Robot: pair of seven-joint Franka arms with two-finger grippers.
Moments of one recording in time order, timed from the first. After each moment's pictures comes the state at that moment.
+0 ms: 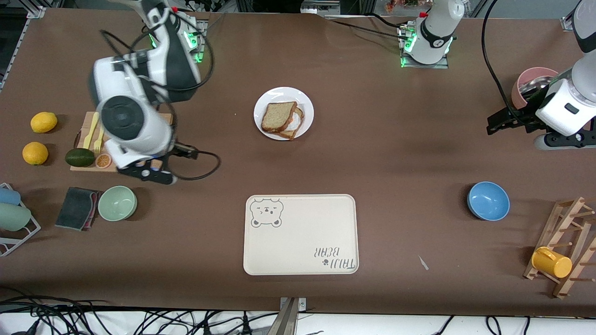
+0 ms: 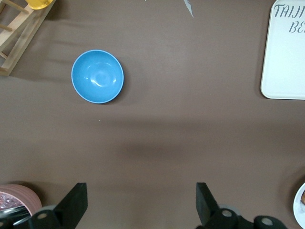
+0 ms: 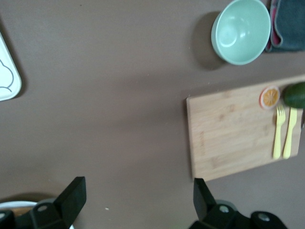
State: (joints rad) left arm 0.03 0.06 -0.06 -1.63 0.00 1.61 -0.11; right arm 0.63 0.41 -0.40 -1.47 0.05 1.62 0.39
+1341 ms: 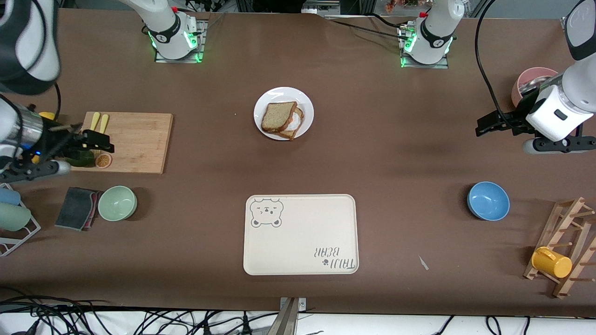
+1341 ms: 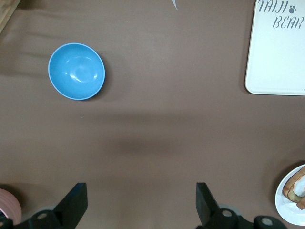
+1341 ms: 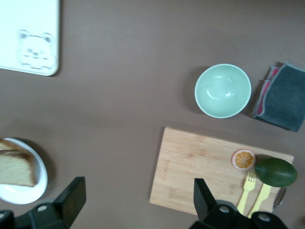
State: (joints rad) left arm 0.02 0.09 -0.07 -1.63 -0.07 1.61 -0.11; right arm 0.37 0.26 -0.45 -1.47 0.24 1.60 -0.26
